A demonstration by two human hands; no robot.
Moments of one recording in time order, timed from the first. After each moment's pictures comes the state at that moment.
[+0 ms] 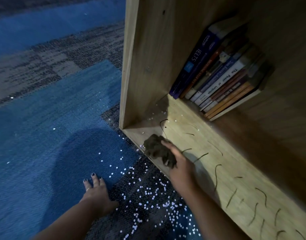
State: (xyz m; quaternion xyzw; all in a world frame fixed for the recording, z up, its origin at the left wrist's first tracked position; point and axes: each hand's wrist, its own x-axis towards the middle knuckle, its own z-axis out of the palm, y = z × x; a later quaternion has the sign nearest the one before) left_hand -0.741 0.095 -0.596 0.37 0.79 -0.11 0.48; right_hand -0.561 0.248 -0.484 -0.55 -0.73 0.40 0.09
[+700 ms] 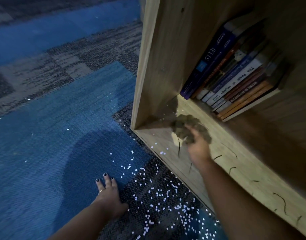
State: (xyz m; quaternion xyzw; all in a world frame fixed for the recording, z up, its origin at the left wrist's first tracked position) left_hand -0.741 0.085 -0.601 0.37 0.78 -0.05 0.49; right_hand -0.581 0.321 -0.502 -0.61 -0.68 0.38 0.11
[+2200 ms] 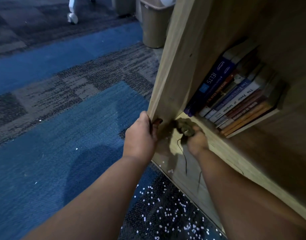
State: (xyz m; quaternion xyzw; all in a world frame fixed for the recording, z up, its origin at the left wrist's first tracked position) left_hand -0.785 0.234 -0.419 0.40 0.78 0.45 0.16; right_hand -0.635 0.387 -0.506 -0.65 -0.69 0.30 0.10
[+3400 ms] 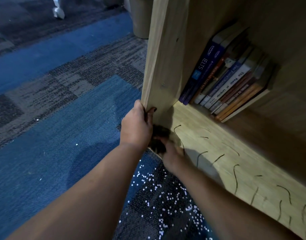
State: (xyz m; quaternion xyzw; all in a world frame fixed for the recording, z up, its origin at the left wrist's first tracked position) left_hand -0.788 0.233 -0.420 0.41 0.78 0.45 0.15; right_hand -0.645 0.268 -0.480 -0.52 -0.76 0.39 0.05
